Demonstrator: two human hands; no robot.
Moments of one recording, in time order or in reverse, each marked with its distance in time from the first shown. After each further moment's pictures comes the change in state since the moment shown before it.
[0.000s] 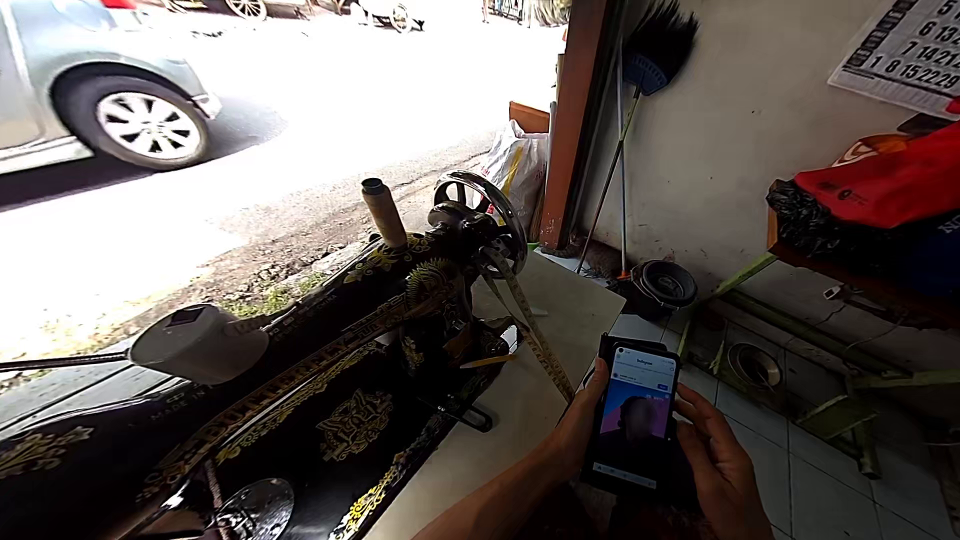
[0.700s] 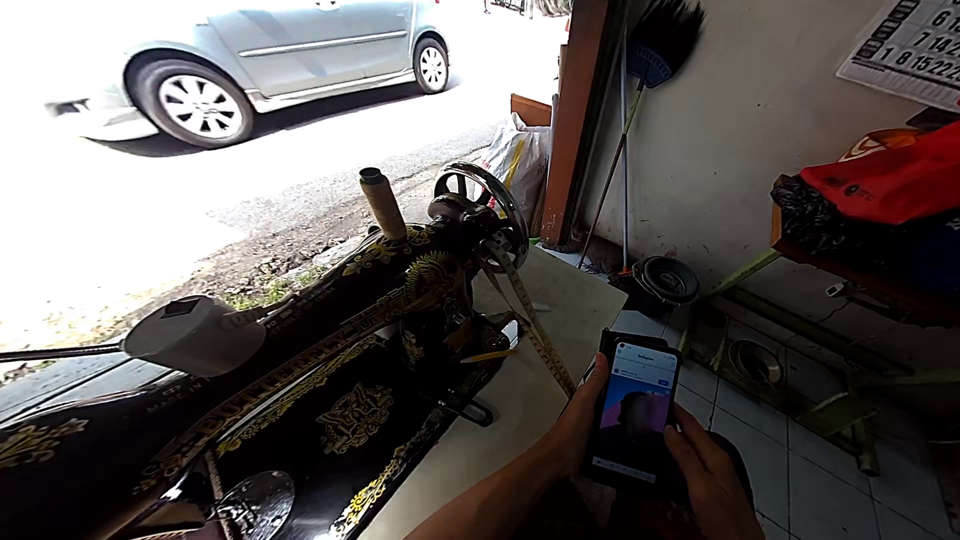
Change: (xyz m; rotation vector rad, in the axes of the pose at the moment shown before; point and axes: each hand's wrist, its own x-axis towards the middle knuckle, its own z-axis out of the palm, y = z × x) left_hand 0.001 -0.001 0.000 -0.005 -0.008 0.044; right_hand -0.010 -0.007 0.005 -0.096 -0.099 0.164
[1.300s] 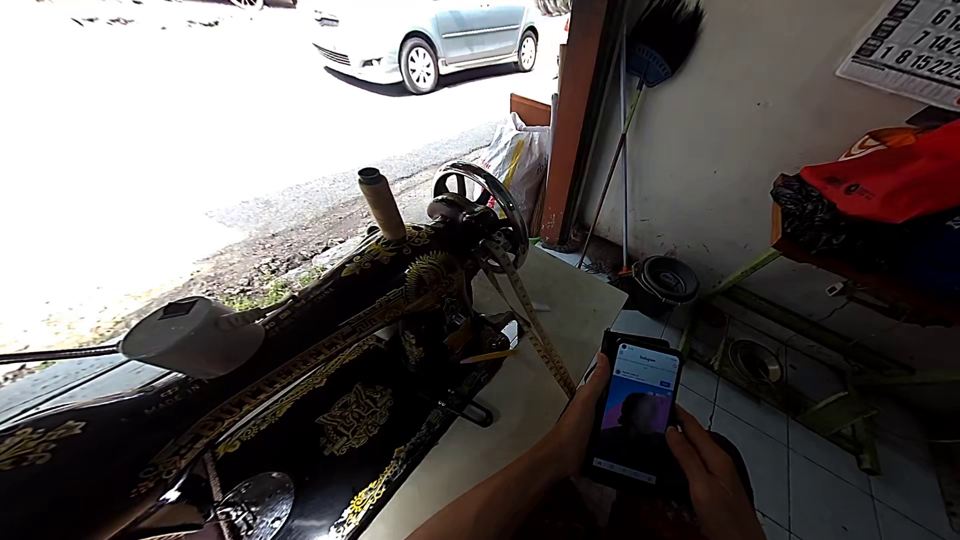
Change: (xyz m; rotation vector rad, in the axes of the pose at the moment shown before) left_hand -0.001 0.001 0.001 0.014 -0.003 -0.015; right_hand -0.002 -0.001 0.000 -0.001 0.013 0.023
